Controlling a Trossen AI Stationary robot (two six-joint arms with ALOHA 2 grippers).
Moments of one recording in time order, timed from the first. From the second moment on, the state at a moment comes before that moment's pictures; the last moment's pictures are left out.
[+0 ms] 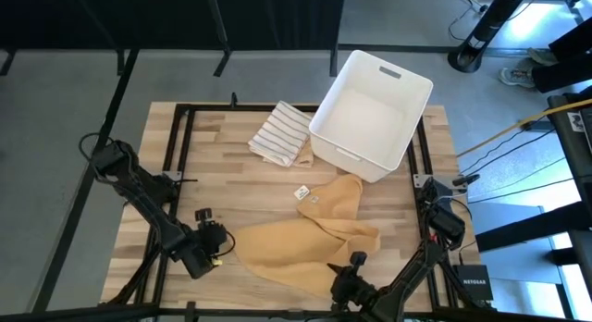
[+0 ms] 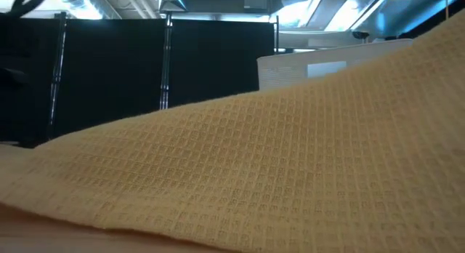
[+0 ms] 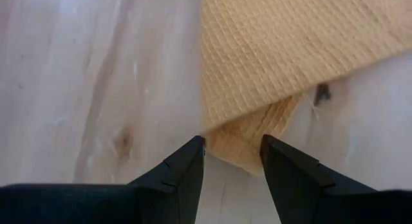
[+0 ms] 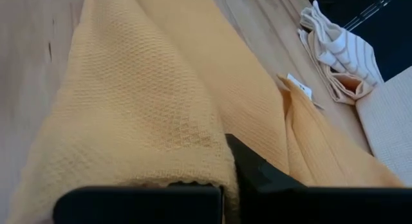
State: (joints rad) left arm -0.90 1.57 0.73 -0.65 -0.49 -1.07; right arm 0.94 2.25 1.69 -1.13 0.98 1.15
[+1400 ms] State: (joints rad) left arm -0.89 1.29 1.54 -1.57 -1.29 -0.86; right arm 0.82 1.77 2.29 -1.53 1.39 0.65
